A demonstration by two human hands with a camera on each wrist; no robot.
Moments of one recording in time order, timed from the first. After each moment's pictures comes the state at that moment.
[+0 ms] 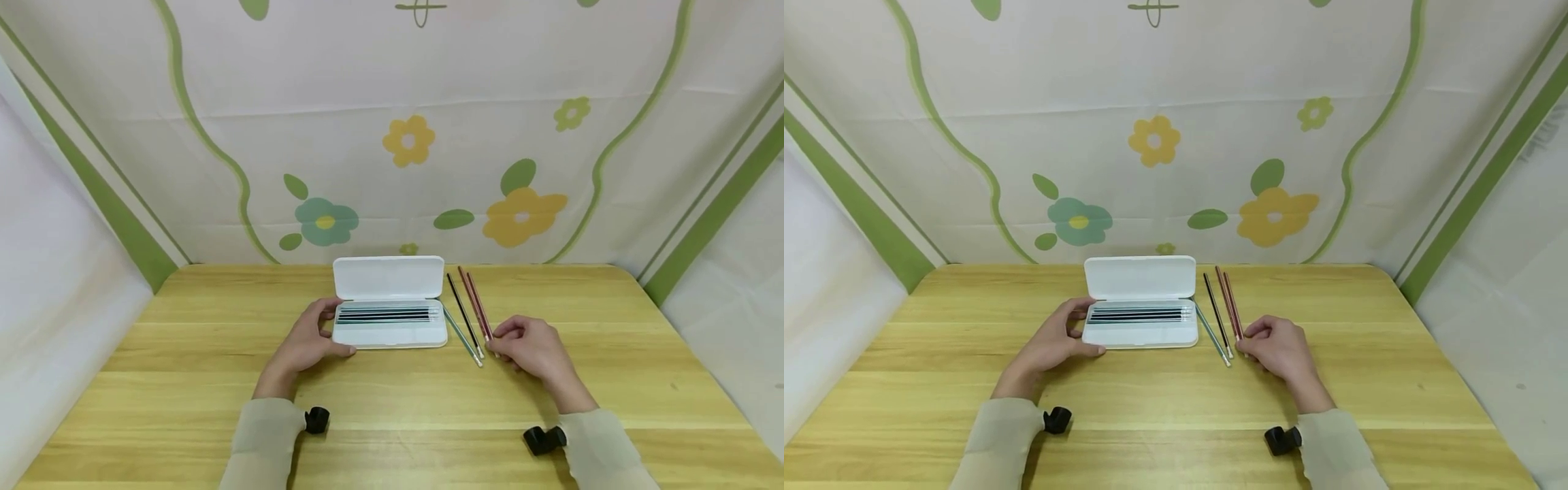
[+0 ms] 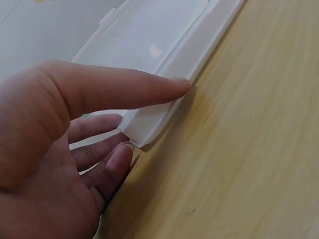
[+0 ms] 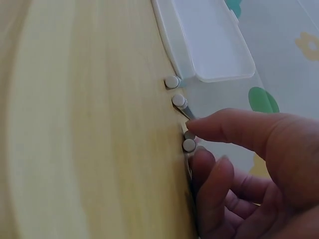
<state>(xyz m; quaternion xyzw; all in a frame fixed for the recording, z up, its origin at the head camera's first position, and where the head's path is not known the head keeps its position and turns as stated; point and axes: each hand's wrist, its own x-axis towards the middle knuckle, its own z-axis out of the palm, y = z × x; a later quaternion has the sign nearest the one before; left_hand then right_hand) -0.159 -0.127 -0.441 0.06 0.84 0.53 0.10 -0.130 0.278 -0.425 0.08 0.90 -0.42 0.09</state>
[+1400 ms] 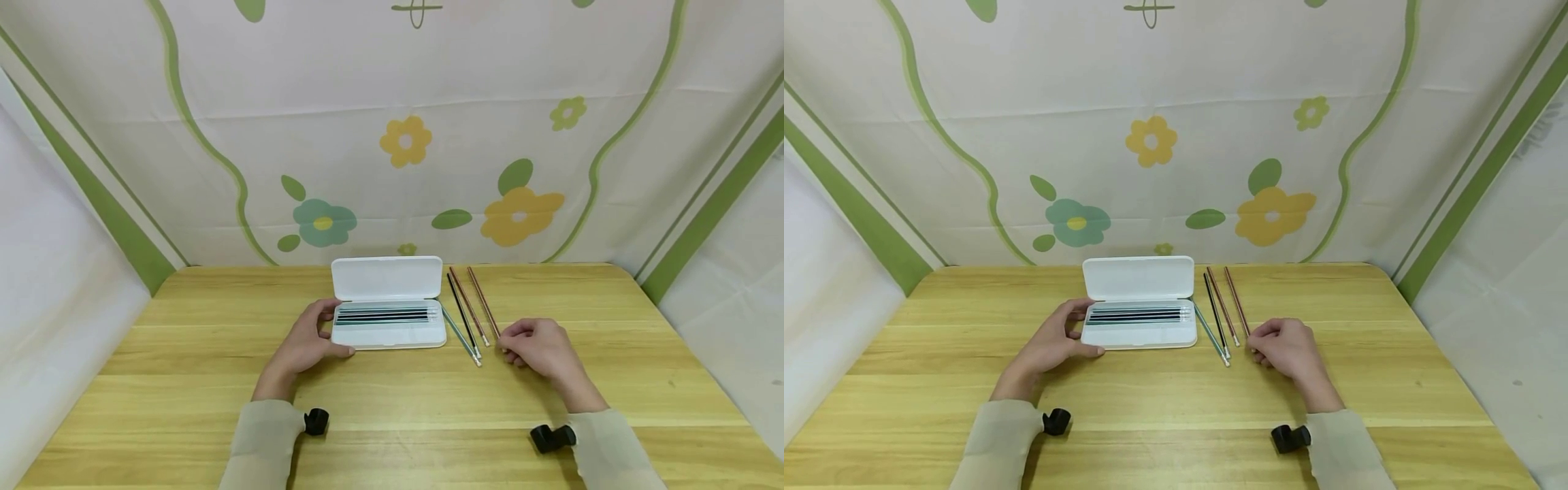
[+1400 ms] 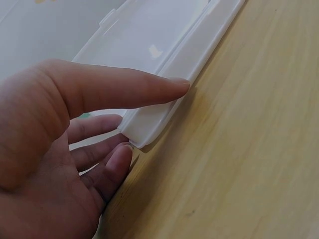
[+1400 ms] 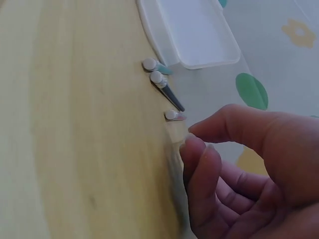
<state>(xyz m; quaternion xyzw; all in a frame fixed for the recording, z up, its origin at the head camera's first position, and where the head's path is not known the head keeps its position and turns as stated) -0.158 -0.130 -0.443 0.06 0.84 0.53 0.09 -0.128 0.287 -0.421 0.09 0.89 -0.44 0.10</state>
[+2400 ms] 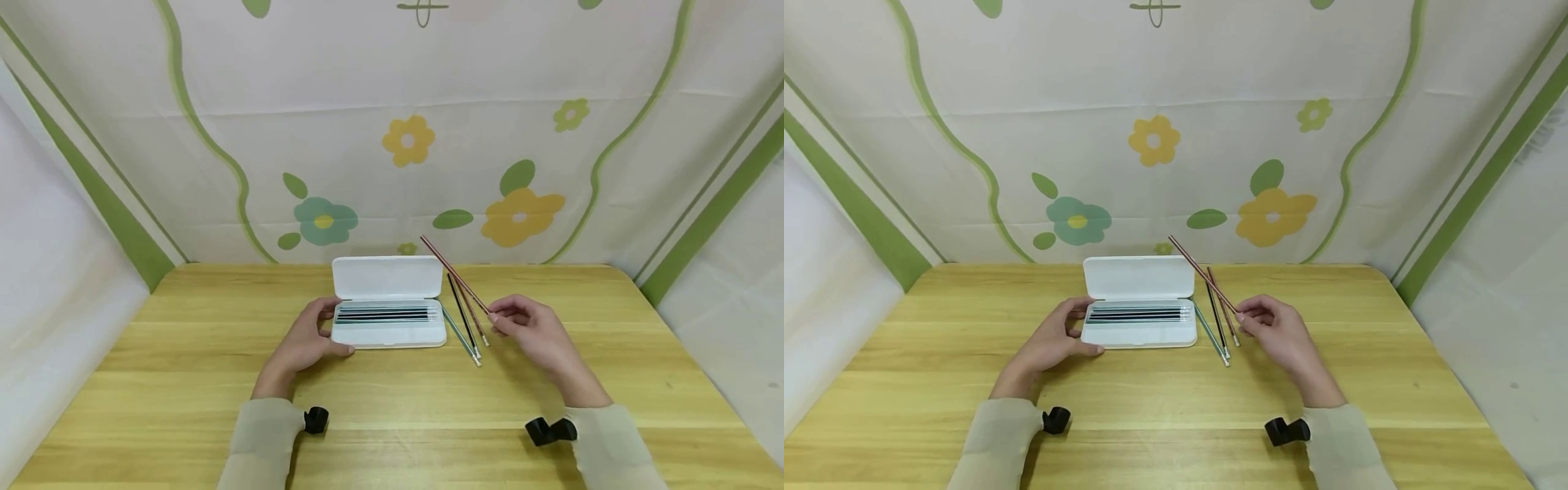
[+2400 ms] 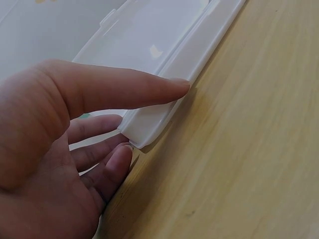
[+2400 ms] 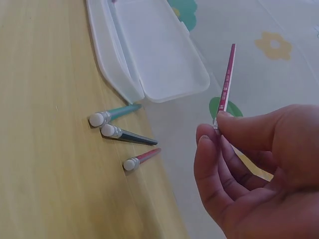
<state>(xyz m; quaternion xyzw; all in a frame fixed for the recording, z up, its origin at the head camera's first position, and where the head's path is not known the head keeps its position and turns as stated) -0.158 -0.128 -0.442 0.06 0.84 0.53 0.10 -0.132 0.276 -0.399 -0.01 0.86 -0.50 0.03</state>
